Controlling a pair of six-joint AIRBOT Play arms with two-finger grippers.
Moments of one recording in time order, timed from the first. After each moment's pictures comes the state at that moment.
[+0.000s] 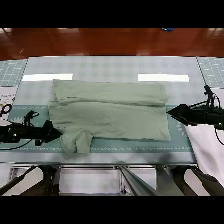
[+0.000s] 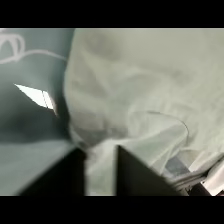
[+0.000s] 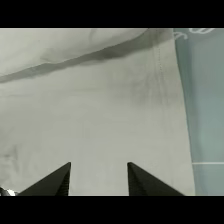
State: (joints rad) left arm 0.52 -1.14 0.40 0.92 -1.19 -1.31; right arm -0.40 -0.92 0.58 -0.82 1.14 1.27
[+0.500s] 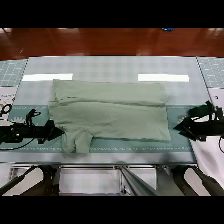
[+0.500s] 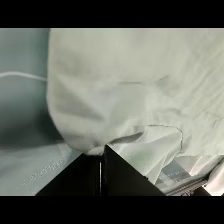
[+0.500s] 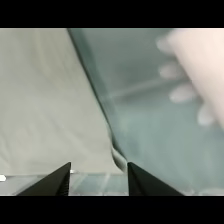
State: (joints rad) left arm 0.50 -1.14 0.39 0.85 -1.15 -1.23; right arm -0.53 -0.92 0.51 -1.09 1.30 1.41
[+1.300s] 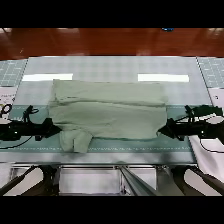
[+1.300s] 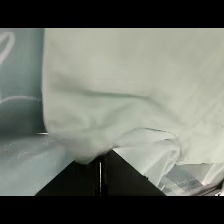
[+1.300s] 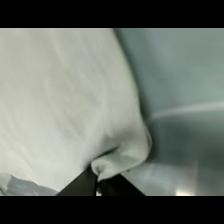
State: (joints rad) left arm 0.50 -1.13 0.44 0.84 -1.15 -1.20; right arm -0.36 -1.12 0.41 -0.78 1.09 1.27
